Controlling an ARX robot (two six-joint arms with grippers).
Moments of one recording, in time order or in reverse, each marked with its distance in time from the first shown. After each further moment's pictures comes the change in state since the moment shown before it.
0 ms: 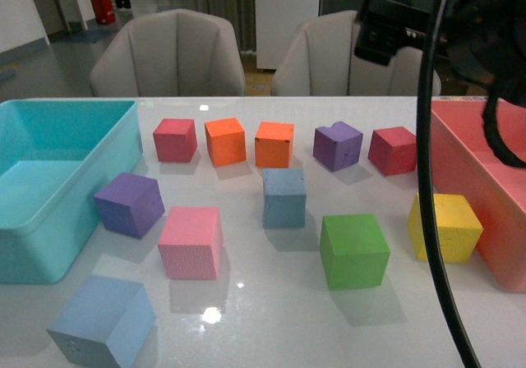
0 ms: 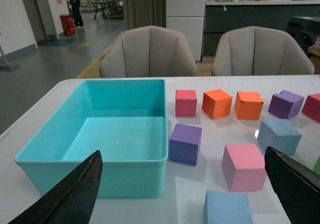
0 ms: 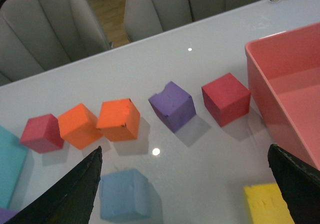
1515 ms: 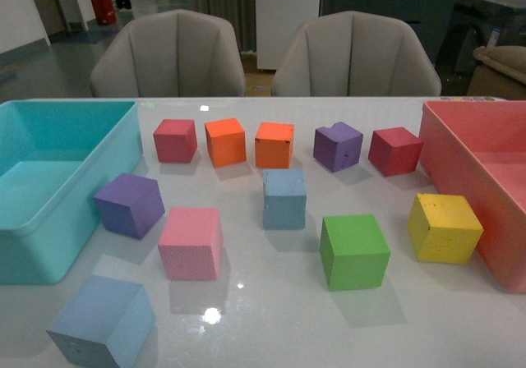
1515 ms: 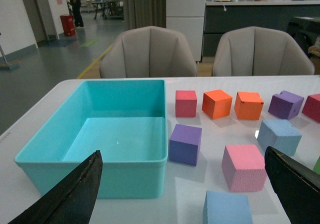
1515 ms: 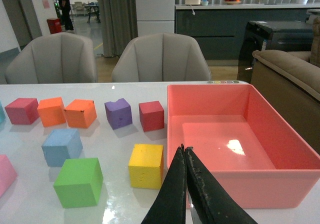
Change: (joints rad) left arm 0.000 0.000 0.000 0.000 0.000 0.000; right arm -0.353 -1.494 -0.970 -0.121 -0.320 -0.425
